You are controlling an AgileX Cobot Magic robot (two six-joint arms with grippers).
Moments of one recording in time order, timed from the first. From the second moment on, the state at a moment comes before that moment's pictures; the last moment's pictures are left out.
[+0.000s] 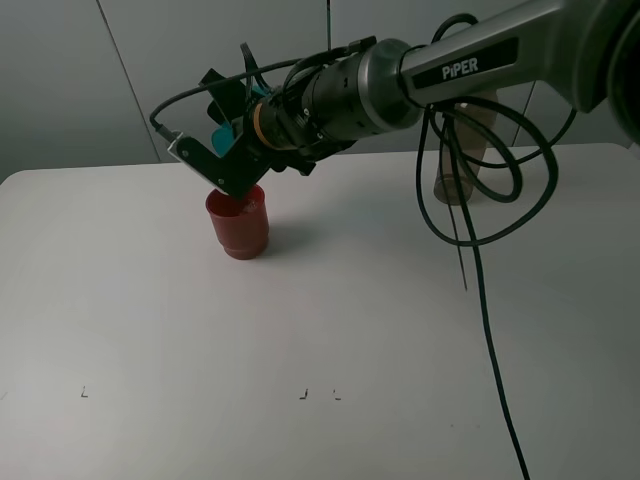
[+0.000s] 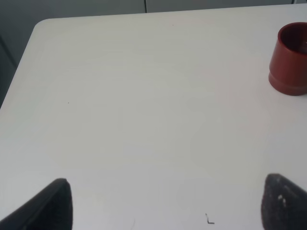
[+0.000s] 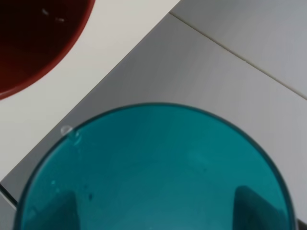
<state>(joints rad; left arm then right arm) 0.01 0.00 -0.51 0.02 1.09 0.00 0.78 2.21 -1.57 -1.73 0.21 -0.25</state>
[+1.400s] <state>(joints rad) 0.01 0.00 -0.51 0.02 1.09 0.00 0.68 1.83 -1.24 -0.68 0.17 0.56</state>
